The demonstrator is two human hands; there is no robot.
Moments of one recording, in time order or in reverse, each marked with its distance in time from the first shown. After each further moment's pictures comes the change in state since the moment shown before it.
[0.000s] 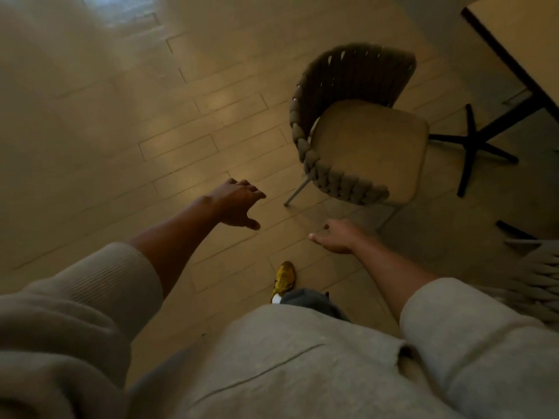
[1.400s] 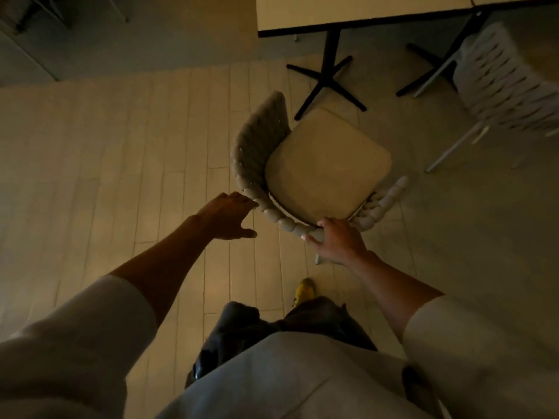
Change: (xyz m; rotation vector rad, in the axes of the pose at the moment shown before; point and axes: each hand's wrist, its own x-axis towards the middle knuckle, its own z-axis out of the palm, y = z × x) left_hand 0.383 -0.303 -0.274 0.506 0.004 0.824; right_hand 0.218 -0.229 -0.209 0.790 0.536 0.659
